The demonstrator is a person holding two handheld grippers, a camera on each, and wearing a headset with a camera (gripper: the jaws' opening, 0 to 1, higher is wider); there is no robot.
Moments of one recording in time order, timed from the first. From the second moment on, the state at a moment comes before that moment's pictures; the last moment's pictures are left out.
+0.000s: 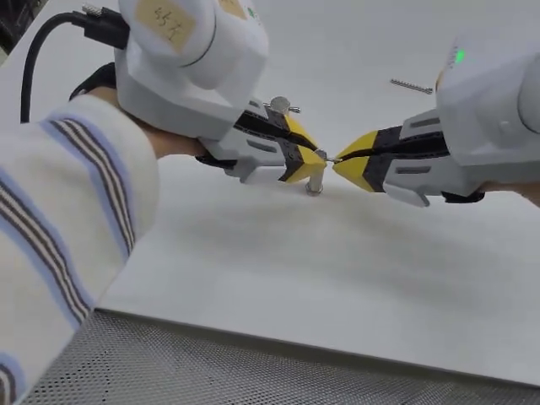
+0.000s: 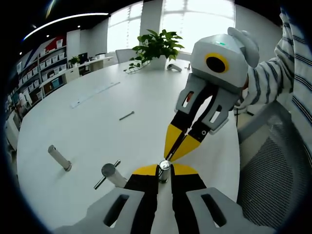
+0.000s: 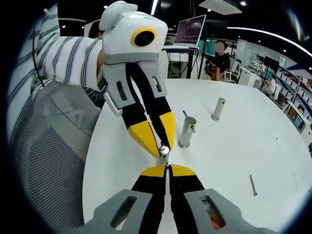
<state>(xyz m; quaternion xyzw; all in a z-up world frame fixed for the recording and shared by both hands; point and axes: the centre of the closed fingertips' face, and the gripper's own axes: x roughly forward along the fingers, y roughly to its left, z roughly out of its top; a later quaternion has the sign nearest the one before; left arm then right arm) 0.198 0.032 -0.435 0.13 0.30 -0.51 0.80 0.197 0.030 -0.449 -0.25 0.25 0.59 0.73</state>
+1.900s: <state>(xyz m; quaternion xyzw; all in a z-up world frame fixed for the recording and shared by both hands) 0.166 0.077 -0.406 0.05 0.23 -0.45 0.86 0.192 0.050 -0.467 -0.11 0.28 0.53 0.80</state>
